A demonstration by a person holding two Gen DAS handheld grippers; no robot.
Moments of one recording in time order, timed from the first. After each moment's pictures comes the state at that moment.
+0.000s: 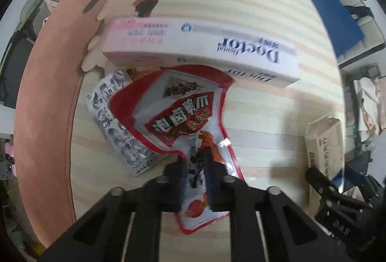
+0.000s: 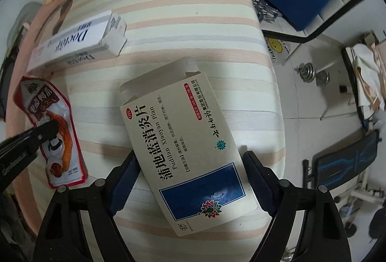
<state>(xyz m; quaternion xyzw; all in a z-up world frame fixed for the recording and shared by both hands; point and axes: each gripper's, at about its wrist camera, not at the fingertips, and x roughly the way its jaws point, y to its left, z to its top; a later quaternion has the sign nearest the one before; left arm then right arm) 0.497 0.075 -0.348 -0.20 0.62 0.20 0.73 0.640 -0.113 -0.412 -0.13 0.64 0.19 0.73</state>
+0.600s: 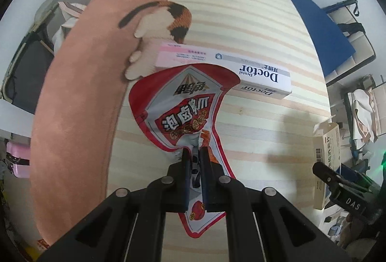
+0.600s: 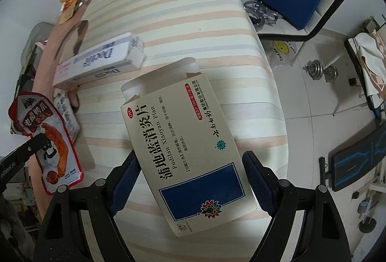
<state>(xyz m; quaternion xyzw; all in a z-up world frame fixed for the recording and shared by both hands) 0.430 0.099 -0.293 -0.20 0.57 0.22 0.76 0.595 -0.116 -0.358 -0.08 0.63 0.21 0.75</state>
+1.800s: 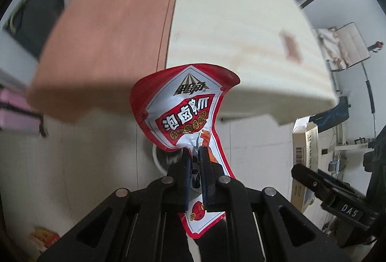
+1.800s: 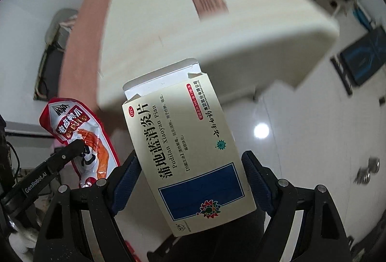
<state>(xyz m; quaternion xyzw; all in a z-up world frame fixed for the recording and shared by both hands) 0.006 0.008 -0.354 -0.24 0.62 0.11 0.74 0.048 -0.233 -0.410 0.04 0.67 0.17 0.72</state>
